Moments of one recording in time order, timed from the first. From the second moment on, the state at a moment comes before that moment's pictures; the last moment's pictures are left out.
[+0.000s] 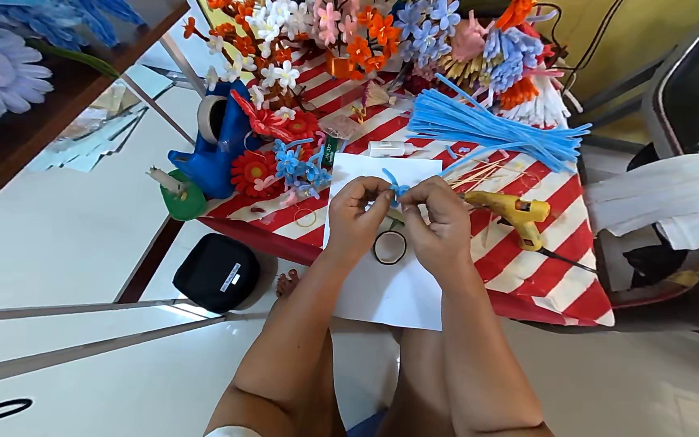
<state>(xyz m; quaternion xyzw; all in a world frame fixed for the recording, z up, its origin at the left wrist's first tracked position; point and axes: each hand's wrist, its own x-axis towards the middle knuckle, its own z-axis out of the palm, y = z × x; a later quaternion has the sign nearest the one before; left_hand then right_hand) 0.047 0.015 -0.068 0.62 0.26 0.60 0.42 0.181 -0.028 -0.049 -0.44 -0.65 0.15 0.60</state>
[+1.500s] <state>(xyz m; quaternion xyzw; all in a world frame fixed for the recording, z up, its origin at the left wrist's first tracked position) 0.036 0.023 -0.071 0.71 0.23 0.60 0.29 0.176 -0.029 -0.048 -0.48 -0.62 0.22 0.58</state>
